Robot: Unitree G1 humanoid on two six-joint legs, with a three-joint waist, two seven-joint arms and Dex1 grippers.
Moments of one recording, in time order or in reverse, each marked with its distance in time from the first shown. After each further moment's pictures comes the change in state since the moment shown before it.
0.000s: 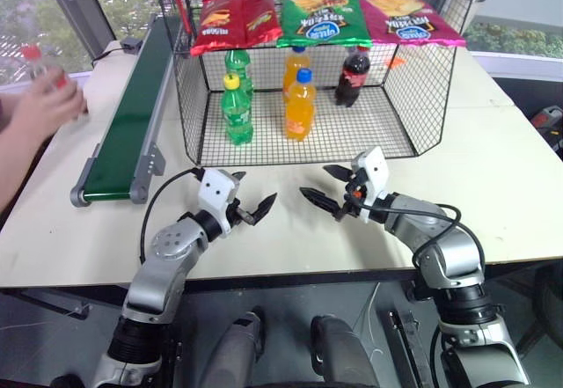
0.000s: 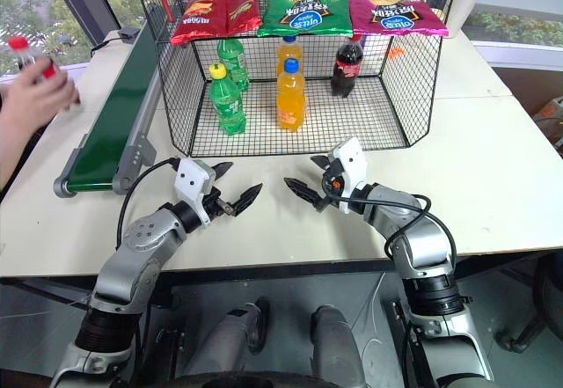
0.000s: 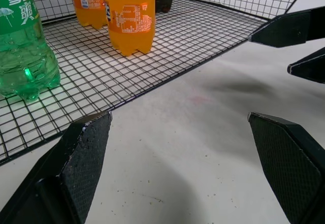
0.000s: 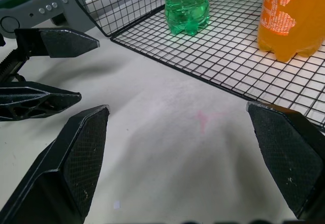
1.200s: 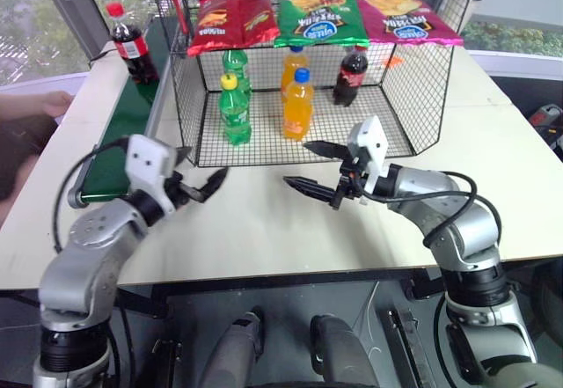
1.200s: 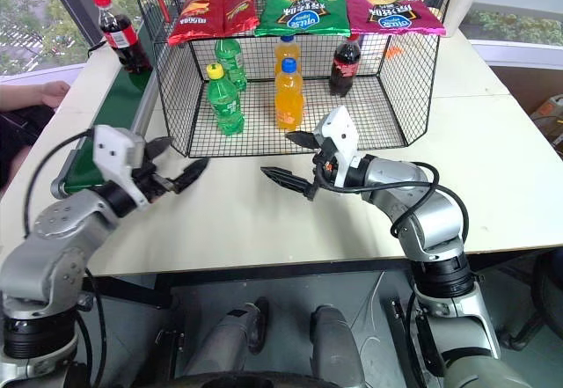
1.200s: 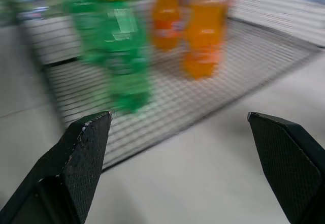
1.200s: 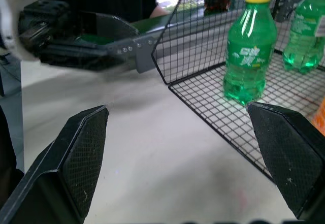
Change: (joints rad) left arm 0.002 0.199 0.407 -0.238 -0.225 0.338 0.061; right arm -0.162 -0.061 0.030 -0.146 0.102 0.088 0.118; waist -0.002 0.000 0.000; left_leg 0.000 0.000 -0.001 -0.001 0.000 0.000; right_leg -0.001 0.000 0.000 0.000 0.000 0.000
